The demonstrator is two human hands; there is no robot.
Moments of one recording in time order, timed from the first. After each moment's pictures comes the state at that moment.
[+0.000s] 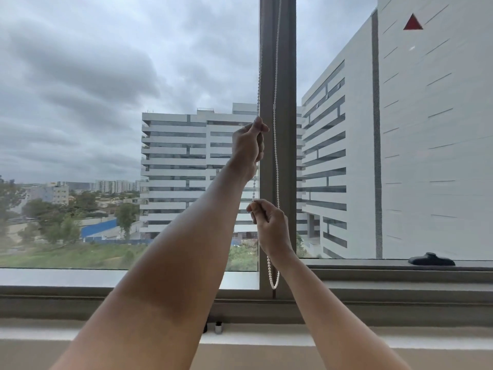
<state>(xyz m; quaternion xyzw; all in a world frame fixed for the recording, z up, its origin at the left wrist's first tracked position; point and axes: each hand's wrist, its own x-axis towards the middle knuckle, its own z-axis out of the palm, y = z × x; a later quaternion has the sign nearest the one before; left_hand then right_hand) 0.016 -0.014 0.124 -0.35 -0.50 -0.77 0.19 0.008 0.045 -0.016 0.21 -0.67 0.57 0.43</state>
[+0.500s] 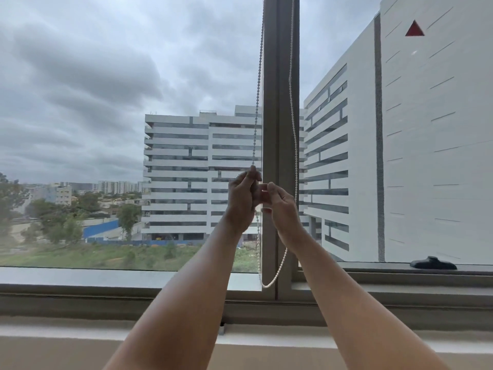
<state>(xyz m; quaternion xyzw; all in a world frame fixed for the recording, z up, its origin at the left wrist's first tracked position) -0.001 -0.027 0.044 -0.38 -0.44 -0.80 0.13 0.014 0.056 0.021 0.21 -0.64 0.67 0.32</state>
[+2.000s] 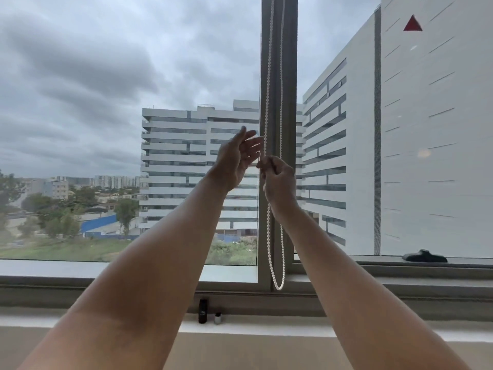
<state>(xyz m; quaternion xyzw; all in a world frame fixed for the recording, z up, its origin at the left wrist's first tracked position) 0.019 -0.042 0.104 -0.35 -0.48 -0.80 0.08 0.030 0.048 0.053 0.17 -0.63 0.60 0.46</state>
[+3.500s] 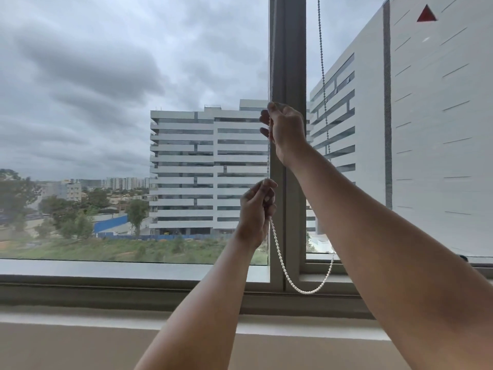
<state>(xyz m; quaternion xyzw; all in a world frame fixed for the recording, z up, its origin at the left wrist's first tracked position) 0.008 -0.020 0.006 -0.38 -0.39 -0.83 0.10 0.051 0.032 0.141 0.24 -0.56 0.70 0.37</state>
